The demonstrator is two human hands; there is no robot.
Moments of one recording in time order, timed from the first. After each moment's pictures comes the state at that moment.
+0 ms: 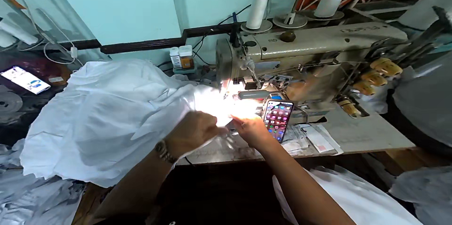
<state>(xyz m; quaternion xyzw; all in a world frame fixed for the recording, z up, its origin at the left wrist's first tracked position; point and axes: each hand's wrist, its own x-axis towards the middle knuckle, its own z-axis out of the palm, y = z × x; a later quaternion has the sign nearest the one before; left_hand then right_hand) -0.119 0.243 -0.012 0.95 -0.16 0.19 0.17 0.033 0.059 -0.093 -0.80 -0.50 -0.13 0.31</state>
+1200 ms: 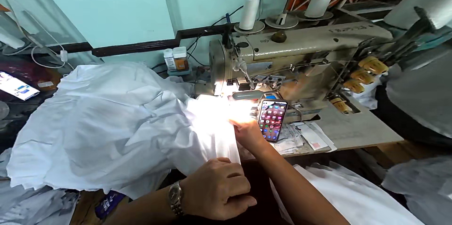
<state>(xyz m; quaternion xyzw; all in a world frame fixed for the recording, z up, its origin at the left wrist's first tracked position) -0.156 0.158 -0.042 0.86 -0.34 0.20 0.34 0.031 0.060 -0.111 -0.77 -0.49 -0.21 0.37</state>
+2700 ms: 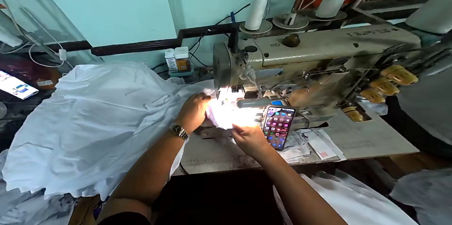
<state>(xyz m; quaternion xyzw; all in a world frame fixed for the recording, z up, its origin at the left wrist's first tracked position) -0.029 0.283 -0.053 0.98 0.01 0.19 0.09 0.027 0.062 -0.091 -0.79 -0.47 -0.10 0.37</state>
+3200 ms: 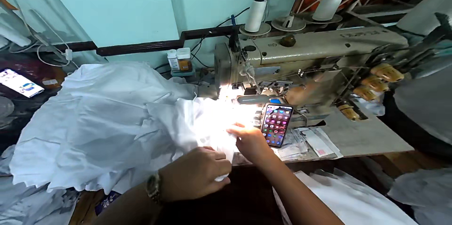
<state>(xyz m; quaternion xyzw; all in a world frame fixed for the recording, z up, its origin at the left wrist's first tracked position) -0.154 0.206 -0.013 0.93 -0.29 0.09 0.22 0.011 0.050 -0.096 -0.77 -0.51 -0.12 0.36</state>
